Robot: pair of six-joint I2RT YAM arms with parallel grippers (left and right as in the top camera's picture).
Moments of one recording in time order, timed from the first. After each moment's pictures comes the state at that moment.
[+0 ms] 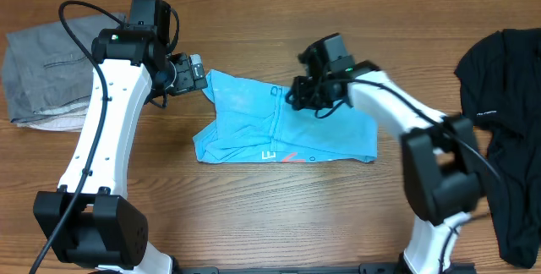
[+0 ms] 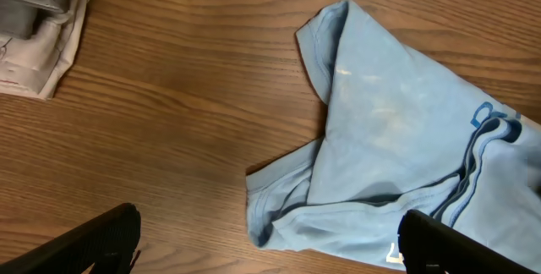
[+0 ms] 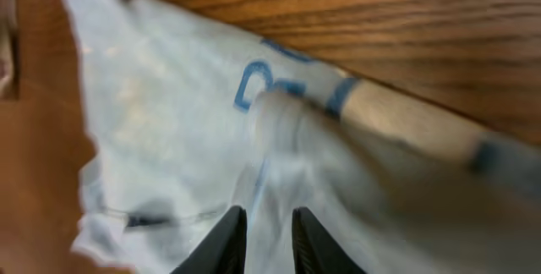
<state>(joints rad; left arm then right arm) -0.08 1.74 1.65 -1.19 -0.02 -0.37 0.35 1.98 1.39 -0.57 -0.47 0.37</state>
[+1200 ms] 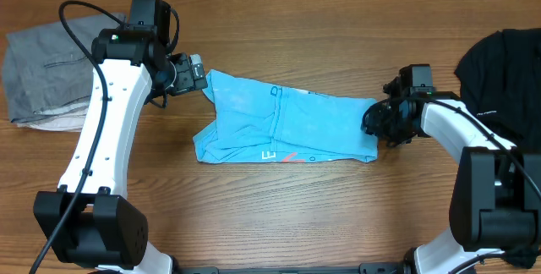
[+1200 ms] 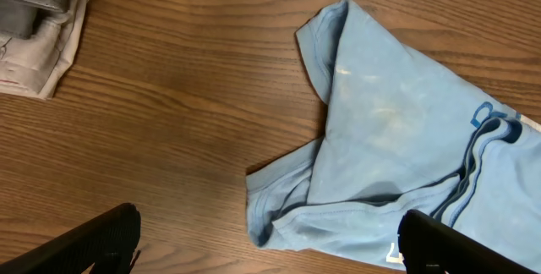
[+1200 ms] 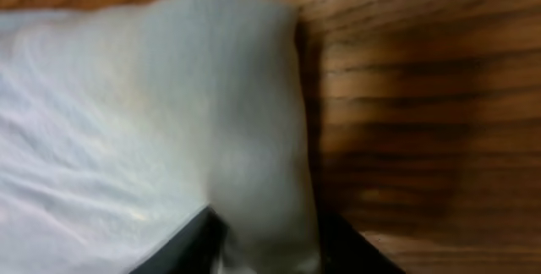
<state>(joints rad) -0.08 1.74 1.65 -1.19 -0.02 -0.37 -0.01 1.79 1.02 -0.60 -0.27 0.26</state>
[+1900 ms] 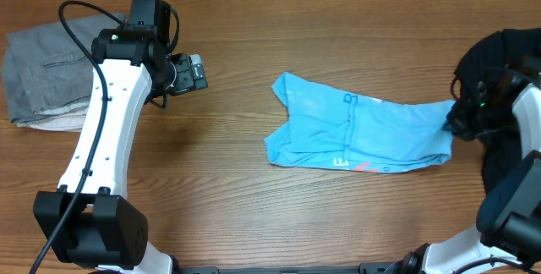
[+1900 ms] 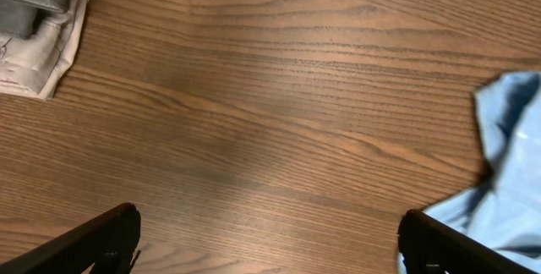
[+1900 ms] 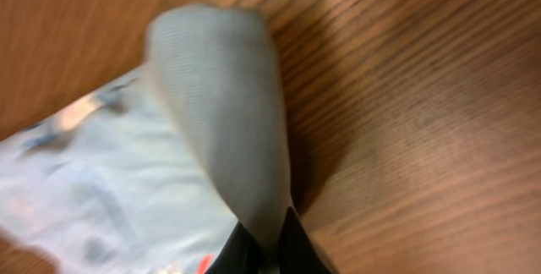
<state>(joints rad) -0.08 1.74 1.65 -1.19 -0.02 -0.37 -0.46 1.80 1.37 -1.13 -0.27 0.25</state>
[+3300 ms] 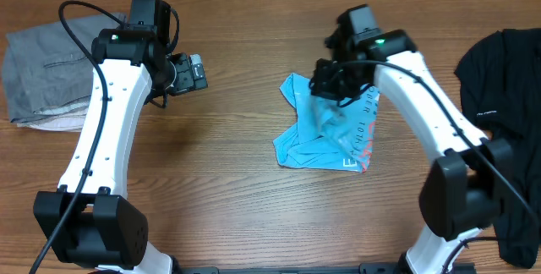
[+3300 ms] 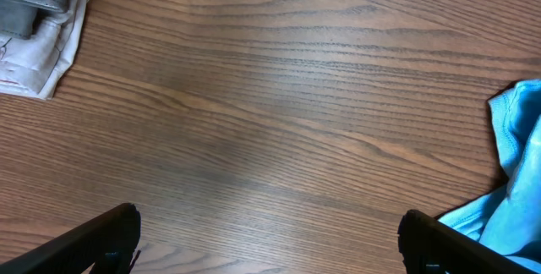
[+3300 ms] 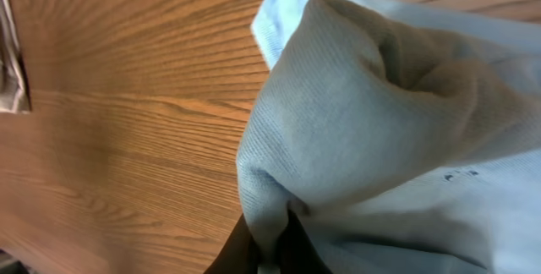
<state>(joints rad) -0.08 1.74 1.65 -1.19 -0.02 -0.37 0.32 1.91 1.61 -0.99 -0.37 0.41</state>
